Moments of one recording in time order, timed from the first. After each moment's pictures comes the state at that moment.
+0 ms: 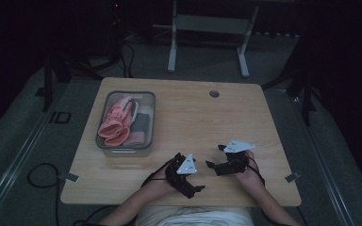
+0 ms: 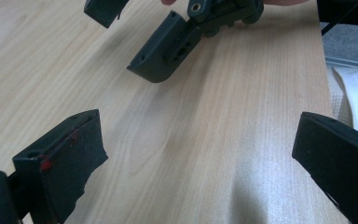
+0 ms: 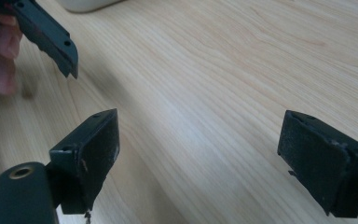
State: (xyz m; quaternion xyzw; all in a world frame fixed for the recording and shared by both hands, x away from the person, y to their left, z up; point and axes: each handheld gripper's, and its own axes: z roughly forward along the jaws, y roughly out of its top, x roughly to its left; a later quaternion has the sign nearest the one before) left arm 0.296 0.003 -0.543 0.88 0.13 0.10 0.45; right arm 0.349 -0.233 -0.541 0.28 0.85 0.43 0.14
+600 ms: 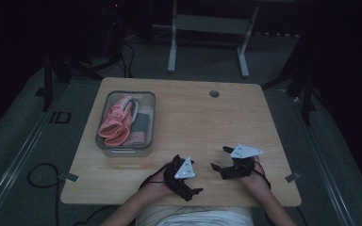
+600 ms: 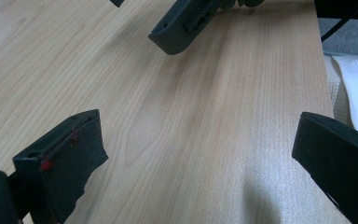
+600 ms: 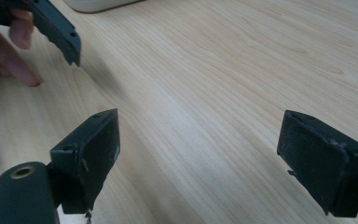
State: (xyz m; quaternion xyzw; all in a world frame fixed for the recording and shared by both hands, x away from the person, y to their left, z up) left arm 0.290 0.008 -0.549 0.88 0.12 0.11 0.44; right arm 0.335 -0.251 -0.541 0.26 0.84 0.45 0.17
